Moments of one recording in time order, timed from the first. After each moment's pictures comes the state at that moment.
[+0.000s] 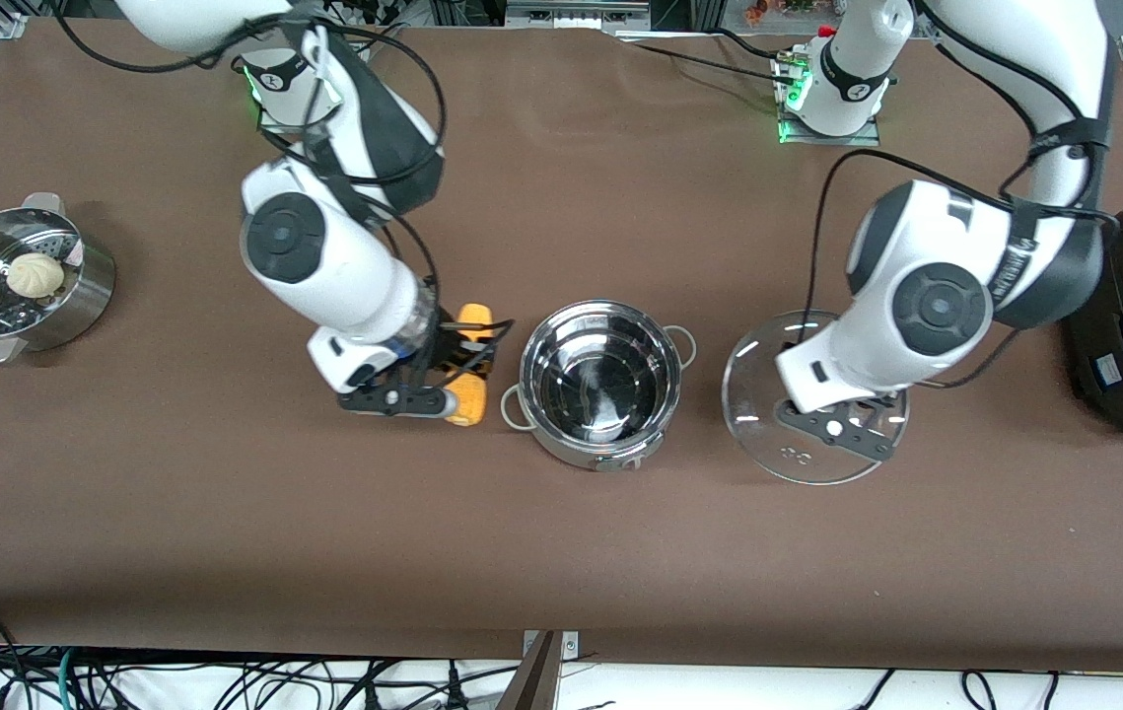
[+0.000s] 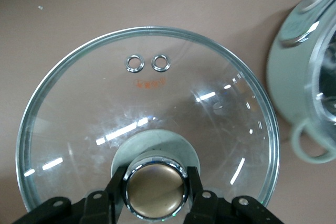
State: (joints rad) left arm -0.22 0.51 -0.06 -1.39 0.10 1.78 0.14; right arm 0.39 0.65 0.23 -1.19 0.07 1.99 0.65
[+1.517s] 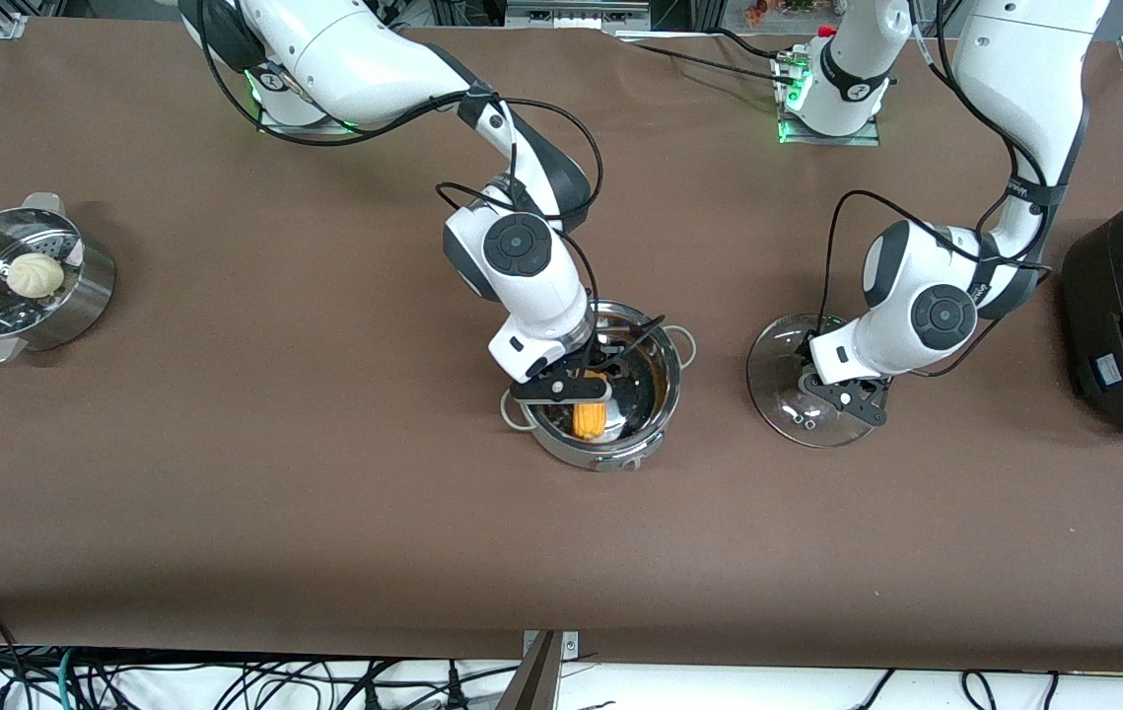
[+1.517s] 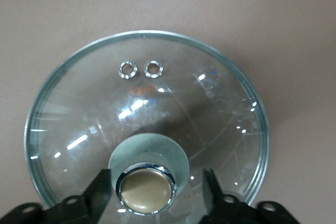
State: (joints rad) left arm -0.08 0.44 -0.08 -1.98 0.02 2.30 0.31; right arm 0.66 0.91 0.12 -1.07 -0.02 2.22 0.77
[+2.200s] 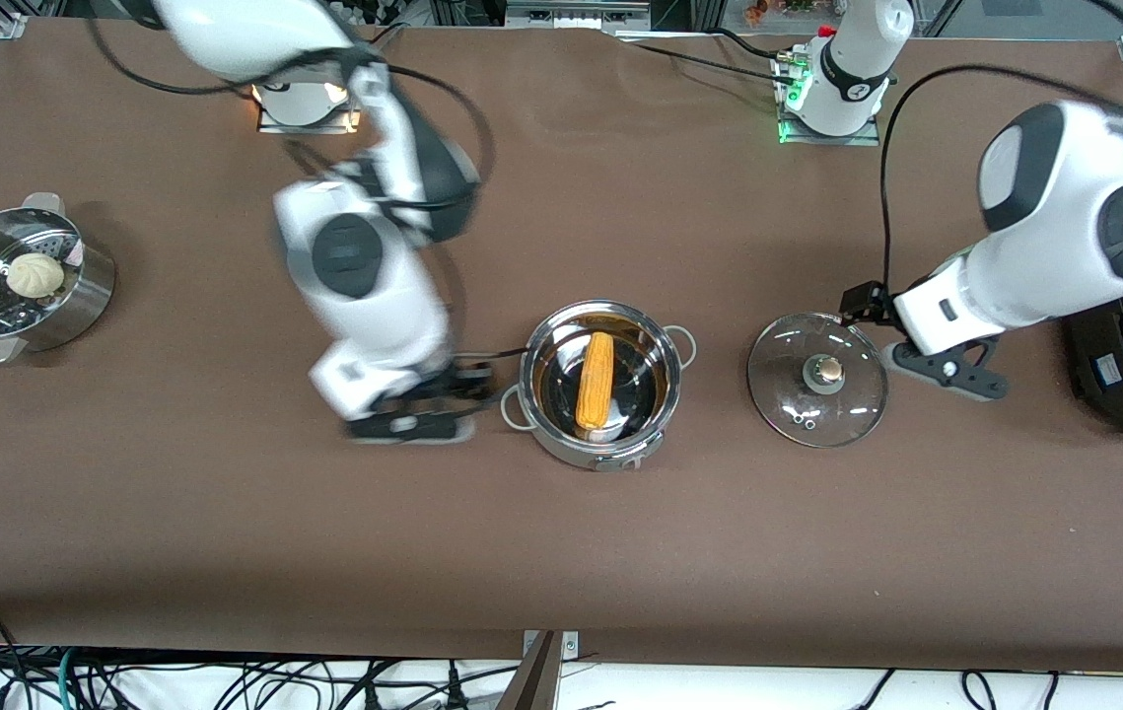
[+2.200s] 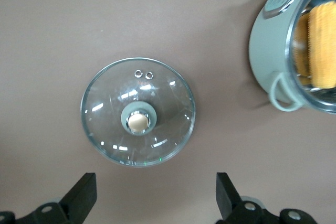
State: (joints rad) left arm -0.08 0.24 -0.08 -1.60 -0.09 1.71 0.13; right arm 0.43 0.69 0.00 -1.01 0.01 1.79 0.46
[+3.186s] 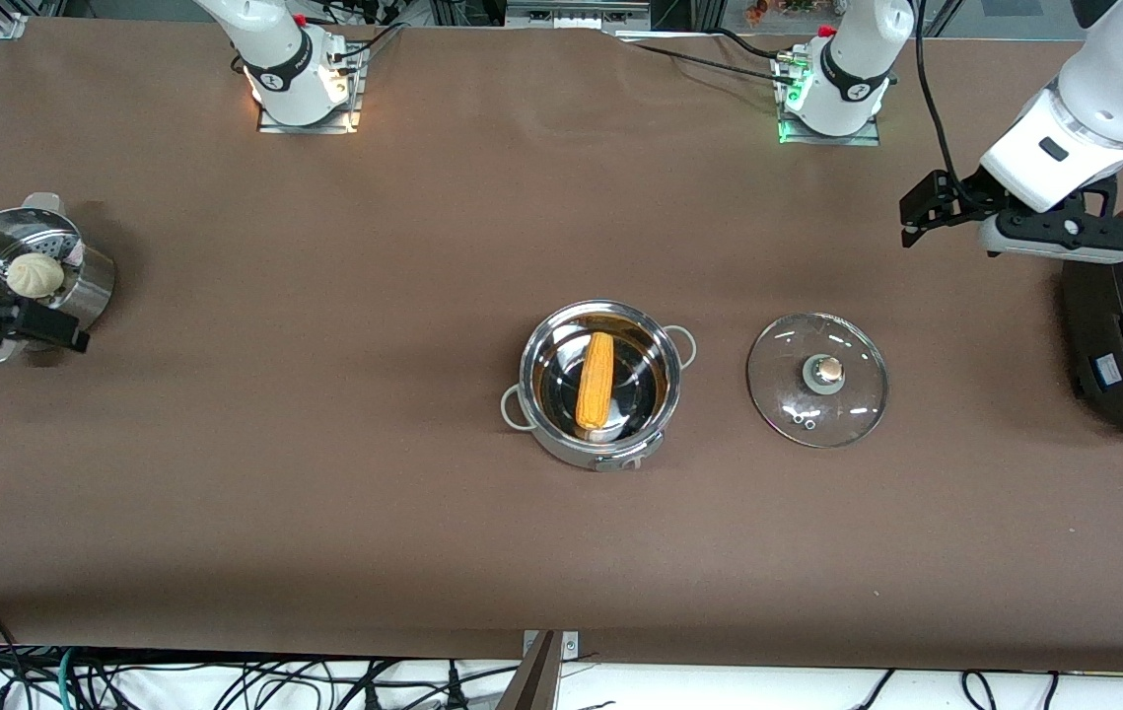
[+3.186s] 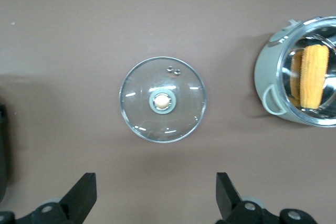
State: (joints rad) left arm -0.10 -0.07 -0.04 -1.75 -0.02 1.69 -0.07; right arm -0.03 0.29 -0.01 -1.28 0.01 1.54 0.04
